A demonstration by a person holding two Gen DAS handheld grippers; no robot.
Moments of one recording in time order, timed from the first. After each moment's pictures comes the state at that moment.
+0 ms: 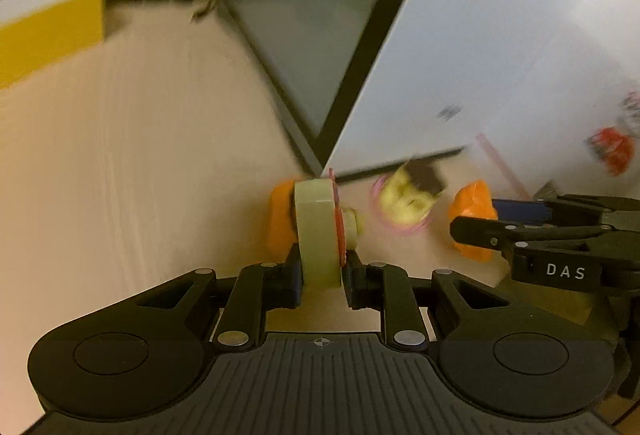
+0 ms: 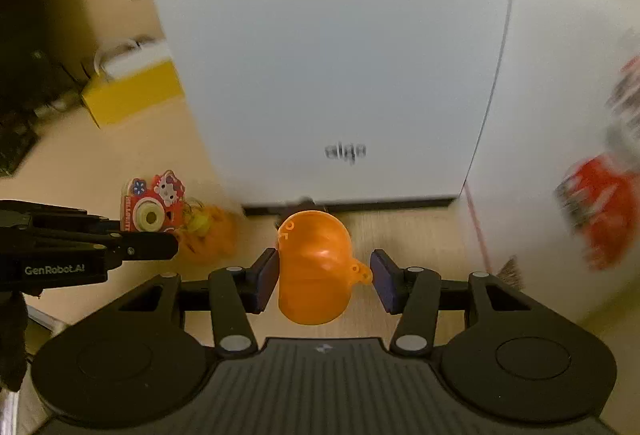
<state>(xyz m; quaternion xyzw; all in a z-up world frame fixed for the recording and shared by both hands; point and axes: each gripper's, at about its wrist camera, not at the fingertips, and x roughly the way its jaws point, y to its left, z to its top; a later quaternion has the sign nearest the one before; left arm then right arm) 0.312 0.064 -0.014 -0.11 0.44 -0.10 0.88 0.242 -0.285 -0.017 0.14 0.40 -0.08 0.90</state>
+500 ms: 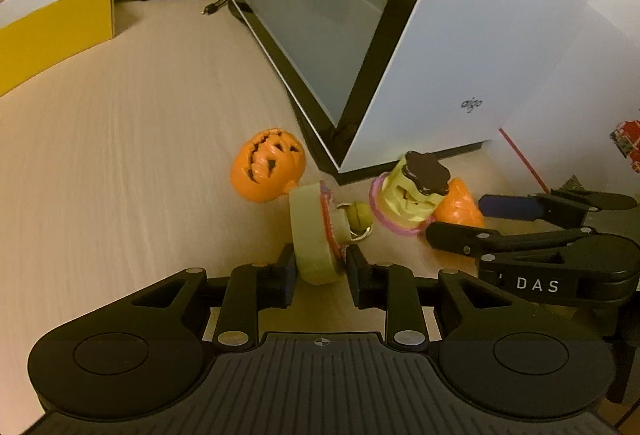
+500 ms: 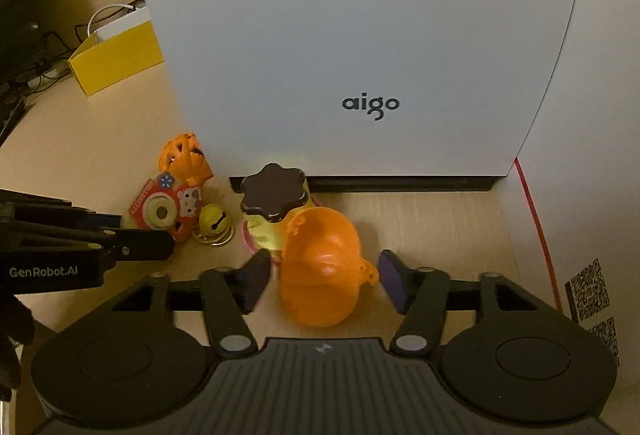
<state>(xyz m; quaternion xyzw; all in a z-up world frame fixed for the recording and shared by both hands) 0.302 0.063 -0.013 -0.10 0.44 -0.08 0.89 0.270 -0.281 -0.046 0.13 0.41 -0.07 0.90</state>
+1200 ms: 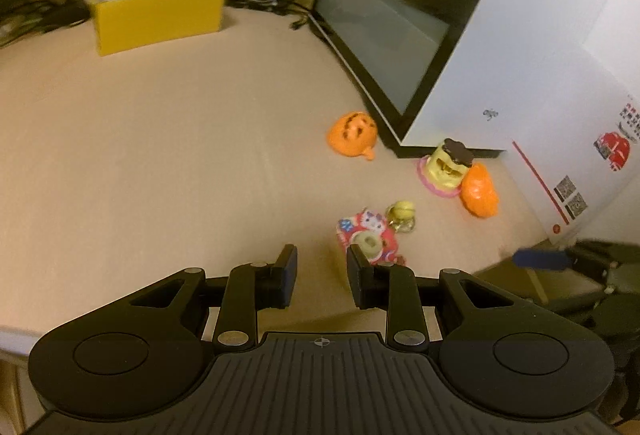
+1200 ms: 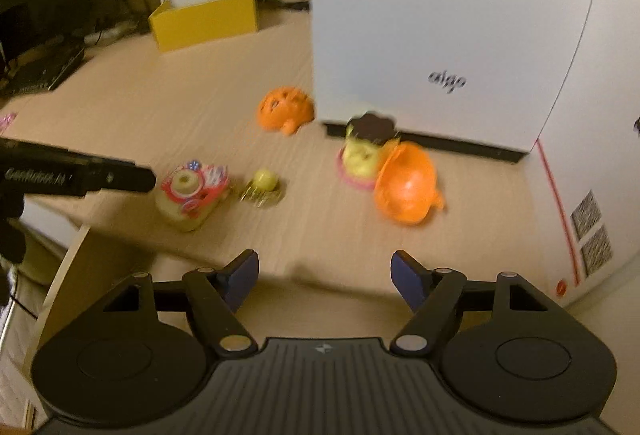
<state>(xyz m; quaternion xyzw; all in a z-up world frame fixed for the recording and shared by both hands) 0.203 0.121 0.000 -0.15 0.40 -0.01 0.90 0.198 -0.216 -0.024 0.08 0.42 -0.01 0.90</state>
